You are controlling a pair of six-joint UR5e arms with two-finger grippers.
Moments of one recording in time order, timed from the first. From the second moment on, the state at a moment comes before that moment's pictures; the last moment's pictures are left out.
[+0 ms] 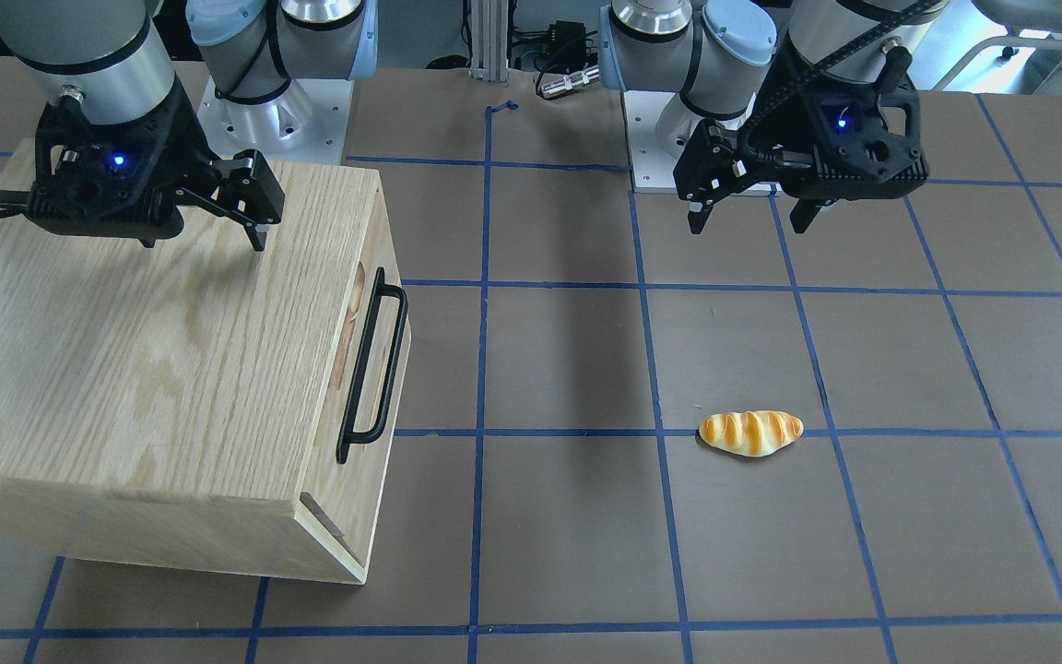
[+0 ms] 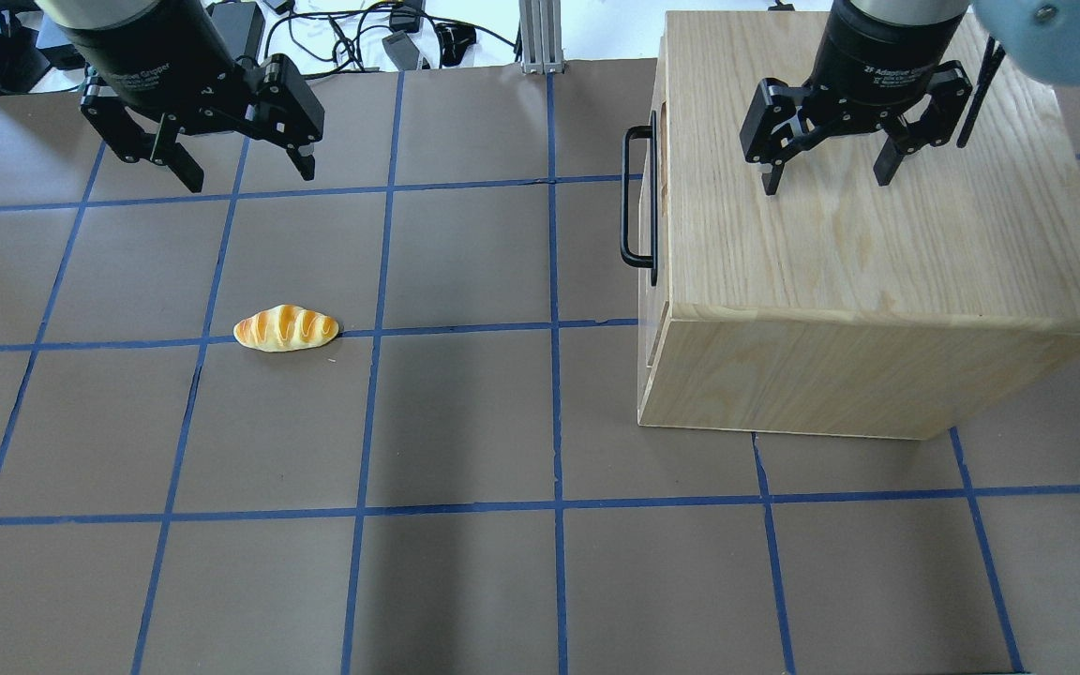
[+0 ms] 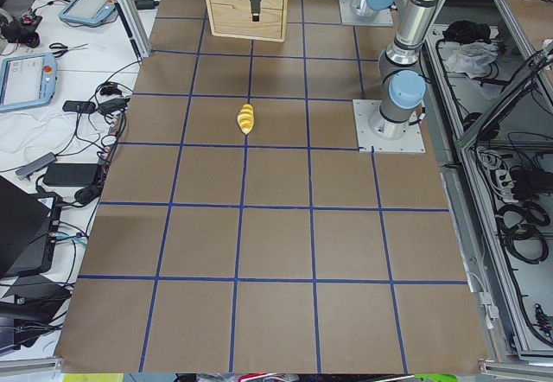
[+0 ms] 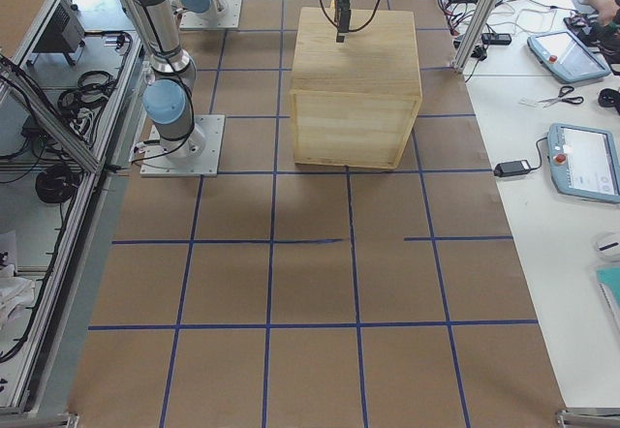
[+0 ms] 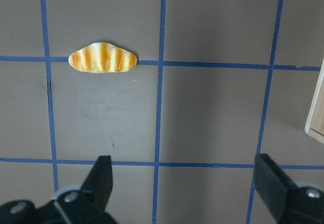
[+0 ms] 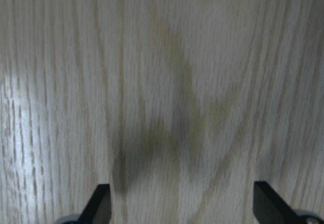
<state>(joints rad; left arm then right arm) -1.59 -1.62 -1.39 -1.69 1.55 -0.07 1.60 -1.49 1.43 -1.47 -1.61 0.02</state>
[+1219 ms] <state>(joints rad) -1.58 -1.63 -1.42 -1.66 1.56 -0.06 1.60 -1.49 1.43 -1.47 -1.61 0.02</state>
